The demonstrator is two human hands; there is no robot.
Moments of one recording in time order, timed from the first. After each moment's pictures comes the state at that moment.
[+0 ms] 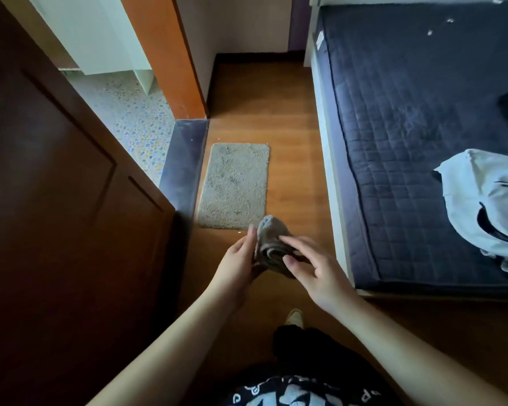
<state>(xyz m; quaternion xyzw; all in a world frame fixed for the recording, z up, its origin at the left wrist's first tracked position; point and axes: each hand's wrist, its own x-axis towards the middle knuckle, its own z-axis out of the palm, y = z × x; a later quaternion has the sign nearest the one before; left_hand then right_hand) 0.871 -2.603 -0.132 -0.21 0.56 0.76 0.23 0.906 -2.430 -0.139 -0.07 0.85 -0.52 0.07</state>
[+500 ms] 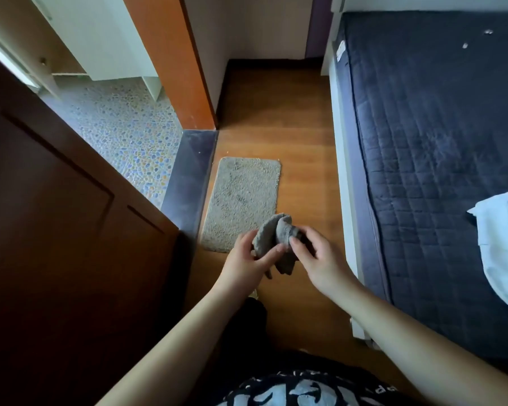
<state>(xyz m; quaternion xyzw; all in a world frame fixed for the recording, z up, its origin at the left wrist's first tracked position) 0.690 -2.600 -0.146 -0.06 0.79 0.60 0.16 0.693 -2.423 -0.153 -0.01 0.83 -0.55 0.08</state>
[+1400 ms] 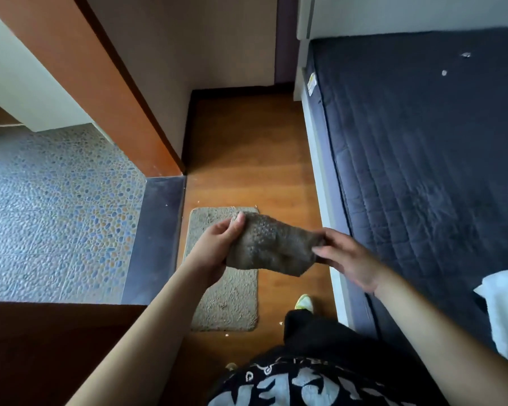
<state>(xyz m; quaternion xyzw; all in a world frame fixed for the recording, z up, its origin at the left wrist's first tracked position) 0.274 -2.523 -0.142 -0.09 0.60 0.74 0.28 0.322 -2.249 -0.171 0.07 0.65 -0.71 0.24</state>
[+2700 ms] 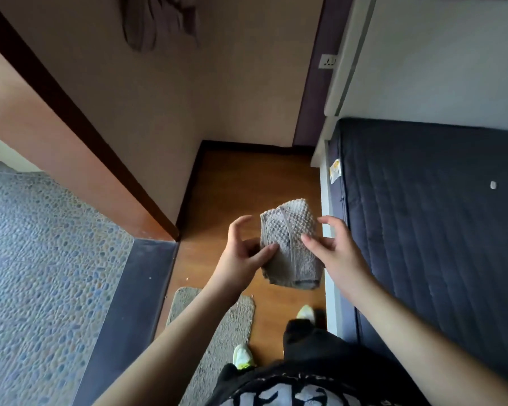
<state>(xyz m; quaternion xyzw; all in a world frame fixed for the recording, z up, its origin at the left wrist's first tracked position) -0.169 -2.433 -0.129 -0.06 0.65 0.74 0.16 -0.170 -2.233 -0.128 0.08 0.77 -0.63 0.08</state>
